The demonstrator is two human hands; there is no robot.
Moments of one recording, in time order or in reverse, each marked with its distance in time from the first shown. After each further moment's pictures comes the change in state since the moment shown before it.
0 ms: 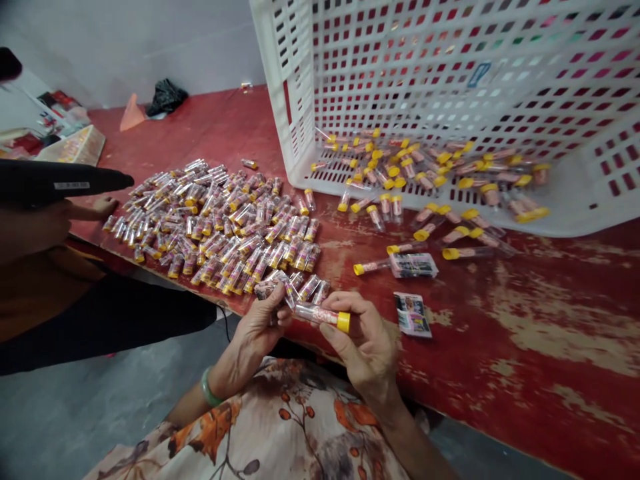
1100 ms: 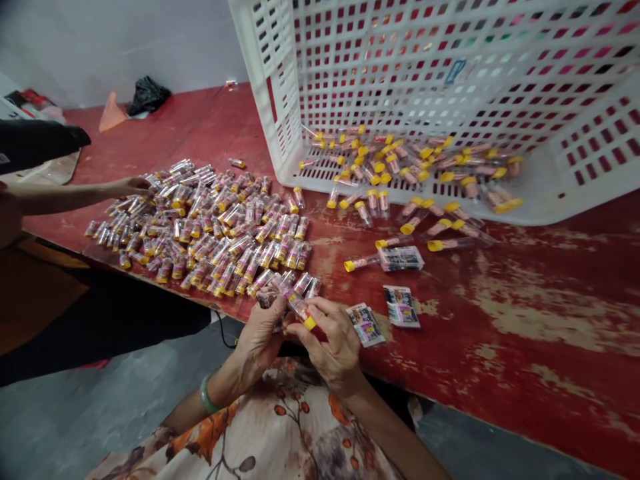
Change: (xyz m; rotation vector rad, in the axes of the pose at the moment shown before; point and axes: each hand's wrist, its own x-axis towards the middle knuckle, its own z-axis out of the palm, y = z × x) left_hand 0.000 -0.022 -0.005 0.174 -0.090 0.089; right_hand -0.009 0.030 0.015 -0.504 0.067 -0.497
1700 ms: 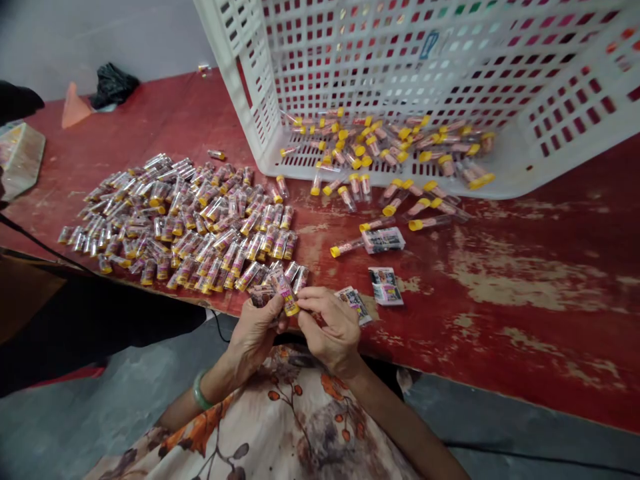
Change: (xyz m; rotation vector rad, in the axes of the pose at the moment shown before) left_hand -0.008 -0.007 0.000 0.200 -0.067 0.014; right_hand 0.017 -0.011 -0.011 0.104 -0.005 0.195
